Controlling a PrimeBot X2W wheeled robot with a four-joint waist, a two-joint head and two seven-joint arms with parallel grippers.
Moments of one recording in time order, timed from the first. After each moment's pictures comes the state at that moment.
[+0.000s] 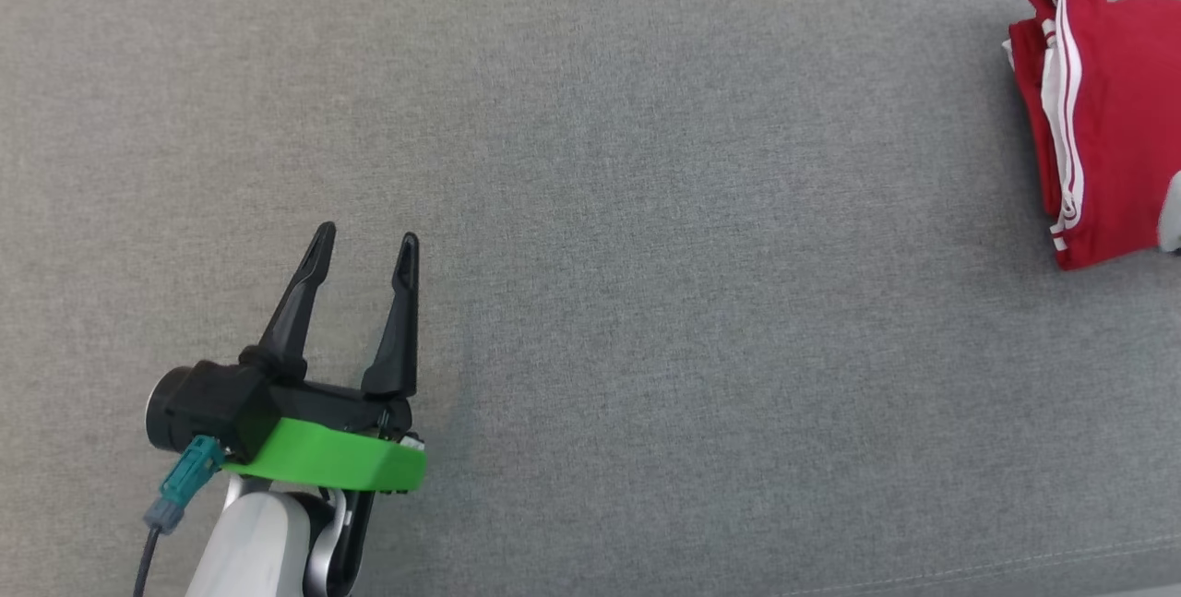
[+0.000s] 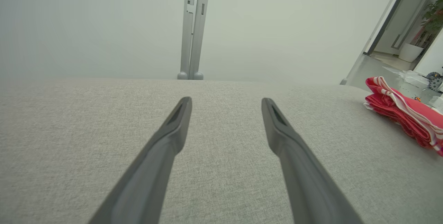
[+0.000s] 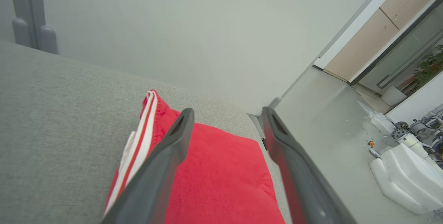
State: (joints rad) left arm -0.19 0.12 -0.21 0.06 -0.32 -0.13 -0.26; right arm -0.56 -0.39 -0.22 0.39 -0.15 0.13 -0.04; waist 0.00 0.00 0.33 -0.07
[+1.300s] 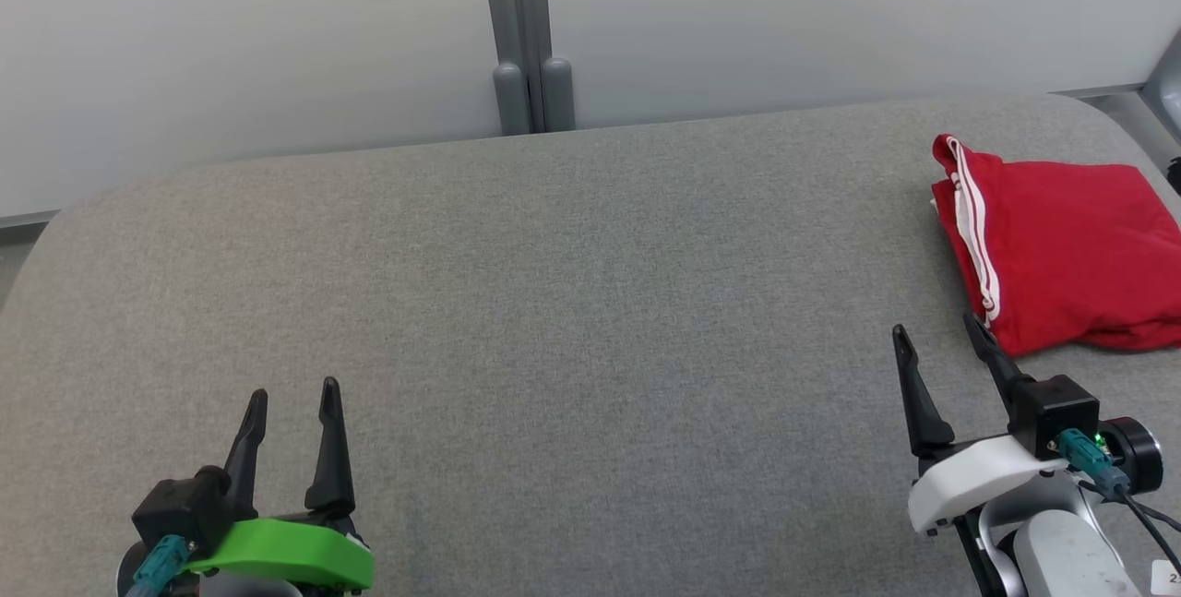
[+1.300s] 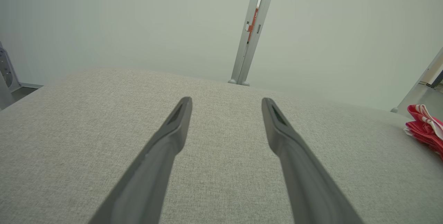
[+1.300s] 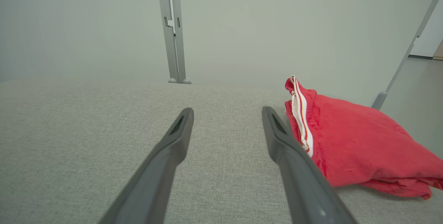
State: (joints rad) left arm -0.04 0.05 0.00 0.28 -0.32 -0.13 -0.26; right arm -0.12 -0.14 0.04 0.31 0.09 0.13 -0.26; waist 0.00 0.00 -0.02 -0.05
